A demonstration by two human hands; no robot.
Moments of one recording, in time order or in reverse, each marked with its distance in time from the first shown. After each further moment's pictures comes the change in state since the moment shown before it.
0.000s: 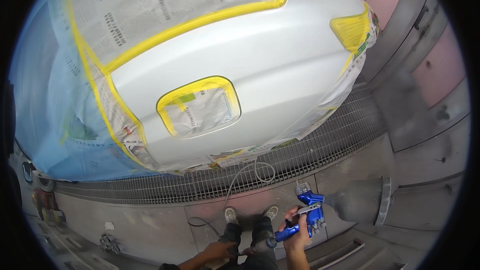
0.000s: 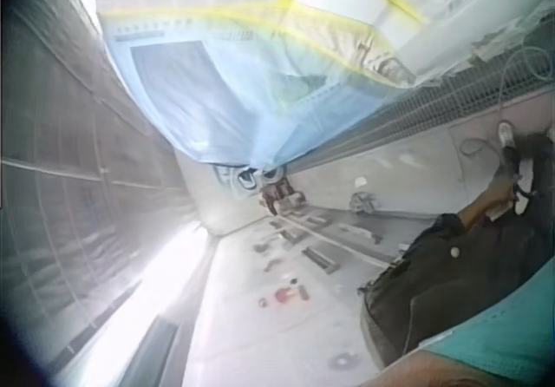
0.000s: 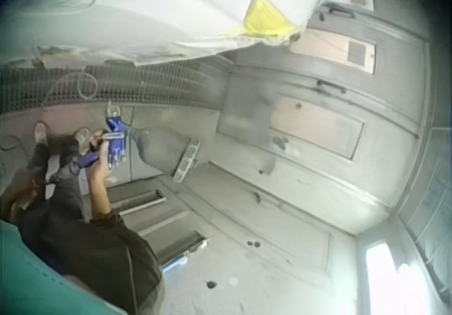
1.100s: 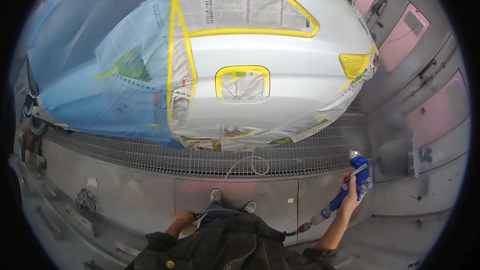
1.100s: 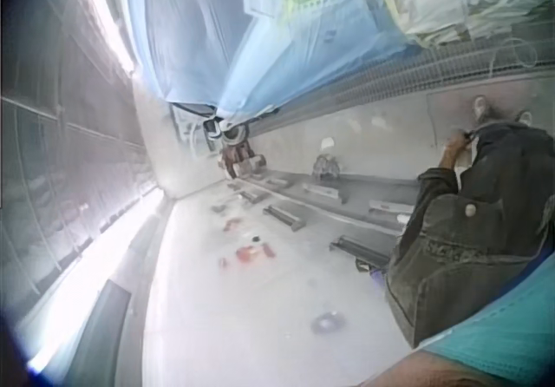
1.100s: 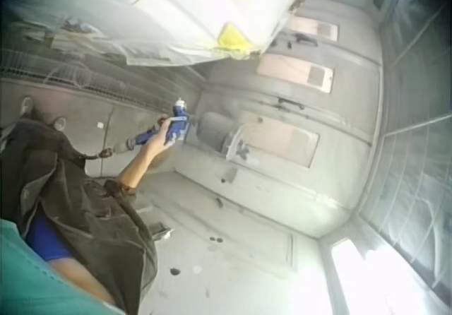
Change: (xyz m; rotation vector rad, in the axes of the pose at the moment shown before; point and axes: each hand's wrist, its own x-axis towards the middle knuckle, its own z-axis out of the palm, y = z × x) left_hand -0.060 -0.134 0.108 -0.110 0.398 -0.424; right_hand 0.011 -0.198 -0.032 -0.507 0.054 -0.349
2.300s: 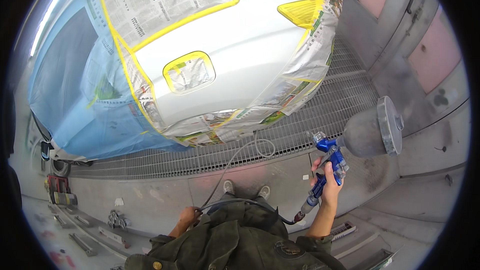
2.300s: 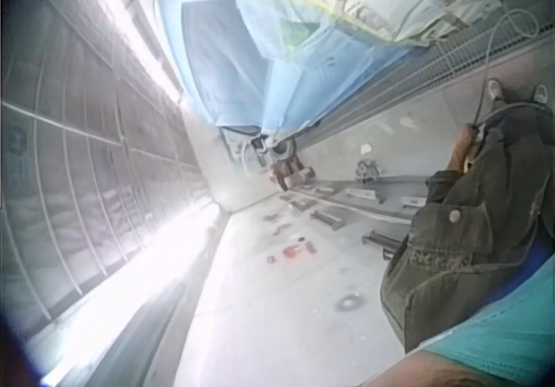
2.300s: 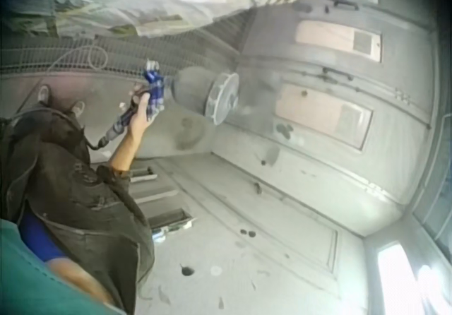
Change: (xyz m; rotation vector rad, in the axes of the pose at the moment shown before) left_hand -0.069 0.115 -0.020 0.020 0.121 -0.092; right_hand -0.003 0.060 -0.096 0.317 -0.191 0.187
